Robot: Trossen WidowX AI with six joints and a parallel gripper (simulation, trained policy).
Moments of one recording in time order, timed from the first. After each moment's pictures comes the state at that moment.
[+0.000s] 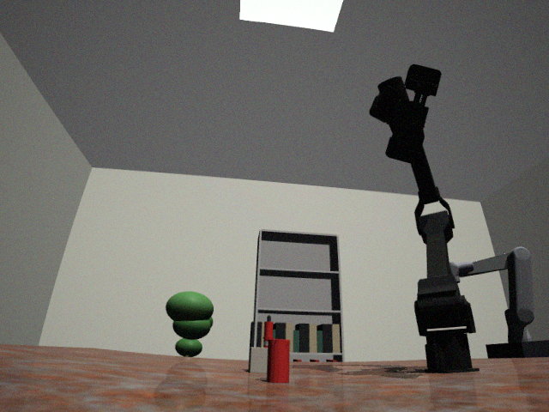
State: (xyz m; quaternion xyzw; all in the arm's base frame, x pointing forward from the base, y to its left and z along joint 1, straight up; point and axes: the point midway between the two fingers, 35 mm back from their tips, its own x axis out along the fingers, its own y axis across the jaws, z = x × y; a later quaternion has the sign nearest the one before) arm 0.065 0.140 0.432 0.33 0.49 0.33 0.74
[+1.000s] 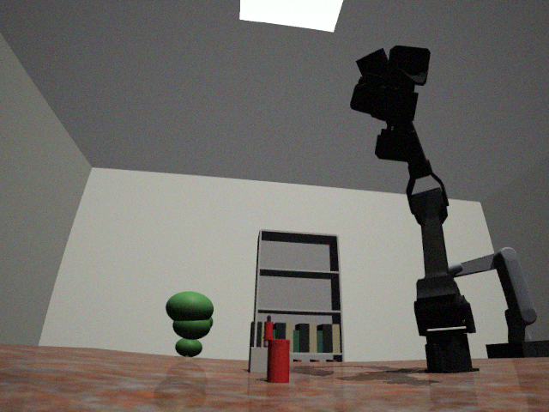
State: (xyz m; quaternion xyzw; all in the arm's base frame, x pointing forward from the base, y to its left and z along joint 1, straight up) arm 0.123 0.187 0.378 0.29 0.59 0.21 0.72
